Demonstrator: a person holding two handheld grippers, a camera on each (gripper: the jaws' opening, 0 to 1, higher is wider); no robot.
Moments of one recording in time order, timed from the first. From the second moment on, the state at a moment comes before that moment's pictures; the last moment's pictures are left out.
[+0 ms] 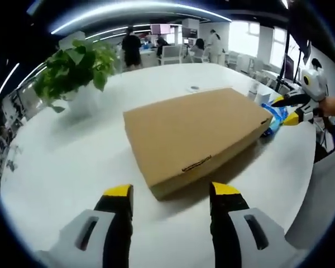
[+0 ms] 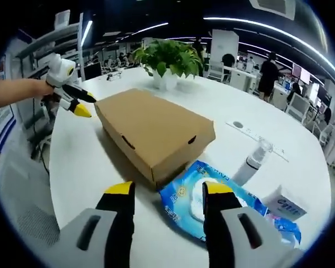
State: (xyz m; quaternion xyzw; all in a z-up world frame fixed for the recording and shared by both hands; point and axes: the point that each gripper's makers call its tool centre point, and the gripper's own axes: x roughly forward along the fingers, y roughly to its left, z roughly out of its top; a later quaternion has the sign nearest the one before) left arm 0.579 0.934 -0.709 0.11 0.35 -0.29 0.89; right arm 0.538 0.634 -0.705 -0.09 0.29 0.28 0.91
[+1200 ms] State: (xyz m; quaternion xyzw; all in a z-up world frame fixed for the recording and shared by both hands) left arm 0.448 0.888 -0.640 0.09 0.24 -0.31 0.91; right arm 0.406 0.535 -0.667 -0.06 0.26 0.17 0.95
